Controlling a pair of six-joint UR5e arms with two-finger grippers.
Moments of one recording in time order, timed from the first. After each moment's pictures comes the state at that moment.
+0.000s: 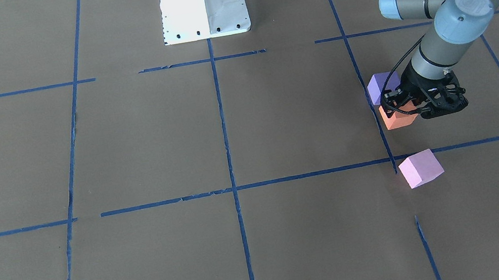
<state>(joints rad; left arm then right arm) -0.88 -1.84 -1.67 -1.80 -2.13 -0.93 1.53 -1.68 1.76 -1.56 2.34 0.04</state>
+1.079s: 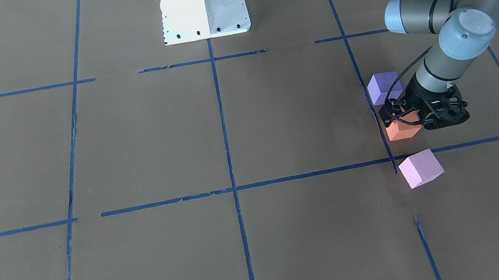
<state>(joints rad) -0.88 -1.85 -1.58 -1.90 -2.12 -0.91 1.53 -1.68 1.76 -1.56 2.34 0.04</state>
